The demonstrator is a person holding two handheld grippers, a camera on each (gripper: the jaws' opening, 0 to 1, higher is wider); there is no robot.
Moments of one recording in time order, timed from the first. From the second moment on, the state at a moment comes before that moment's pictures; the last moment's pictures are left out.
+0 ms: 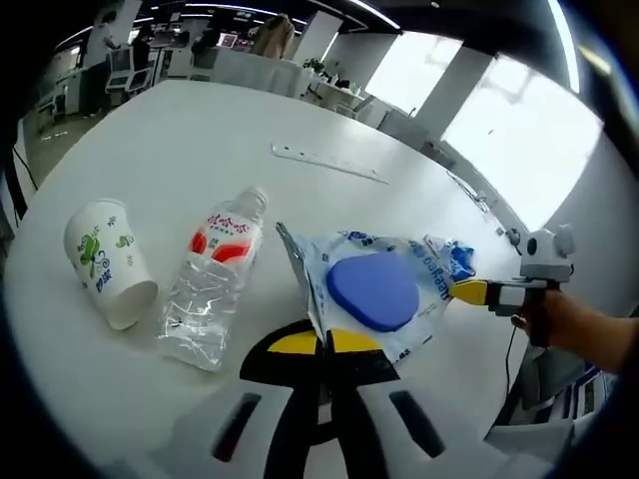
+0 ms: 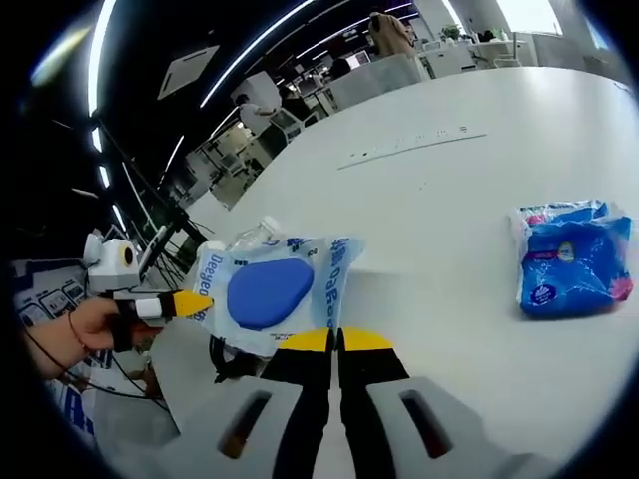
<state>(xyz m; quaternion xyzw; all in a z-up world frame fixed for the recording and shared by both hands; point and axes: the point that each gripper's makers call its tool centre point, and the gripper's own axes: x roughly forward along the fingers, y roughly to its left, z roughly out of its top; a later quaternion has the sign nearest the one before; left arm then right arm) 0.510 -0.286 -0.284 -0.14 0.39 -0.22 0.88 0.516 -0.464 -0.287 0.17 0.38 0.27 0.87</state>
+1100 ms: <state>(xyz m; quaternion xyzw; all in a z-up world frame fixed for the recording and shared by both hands) 0.553 -0.344 -0.272 -0.12 0.38 -0.28 0.87 0.536 -0.520 -0.265 0.17 0.34 0.21 0.90</state>
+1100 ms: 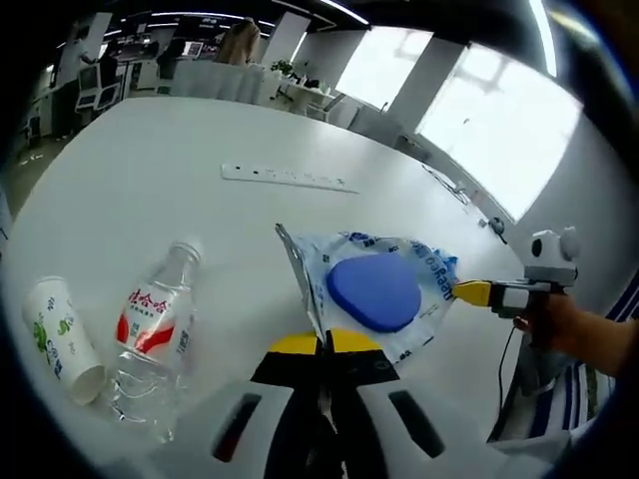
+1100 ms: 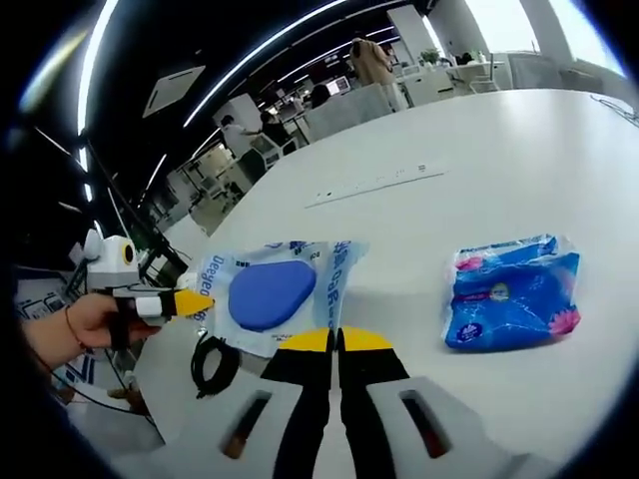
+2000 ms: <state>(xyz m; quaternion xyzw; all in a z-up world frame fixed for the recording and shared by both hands) 0.578 -0.378 -0.301 -0.11 0.39 -0.29 0.87 0.552 -0.552 -0.287 0.13 0.35 0.15 0.92</state>
